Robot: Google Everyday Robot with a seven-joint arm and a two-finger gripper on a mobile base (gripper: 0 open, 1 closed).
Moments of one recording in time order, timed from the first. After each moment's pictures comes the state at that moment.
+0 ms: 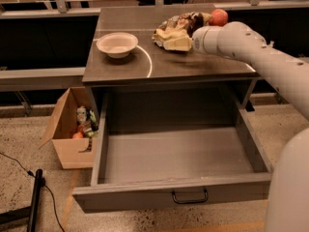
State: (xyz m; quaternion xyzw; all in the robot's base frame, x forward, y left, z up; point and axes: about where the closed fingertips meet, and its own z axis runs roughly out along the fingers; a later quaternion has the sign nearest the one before) arm 0.842 -0.134 0.878 -0.19 0.80 0.12 0.56
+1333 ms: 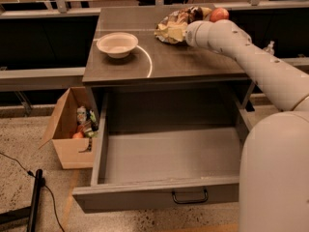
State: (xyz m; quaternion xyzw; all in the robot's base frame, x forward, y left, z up) arm 0.898 -0.117 0.880 -0.16 0.78 0.14 0.59
